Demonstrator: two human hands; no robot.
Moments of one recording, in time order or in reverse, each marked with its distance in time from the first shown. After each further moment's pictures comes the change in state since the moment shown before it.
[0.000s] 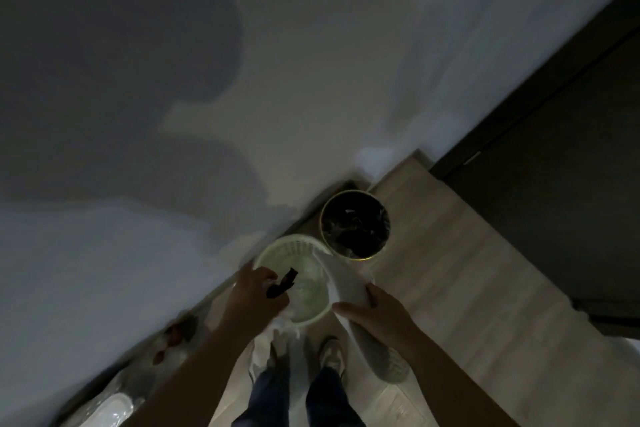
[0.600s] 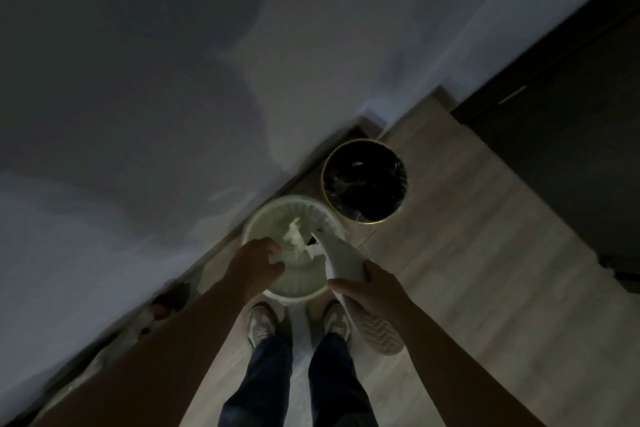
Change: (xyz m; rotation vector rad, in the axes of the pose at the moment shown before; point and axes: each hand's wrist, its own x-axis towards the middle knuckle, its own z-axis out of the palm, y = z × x) left_hand 0.125 -0.062 0.073 0.222 -0.197 -0.048; right_hand 0.145 0.047 0.041 -0.113 -0.039 0.165
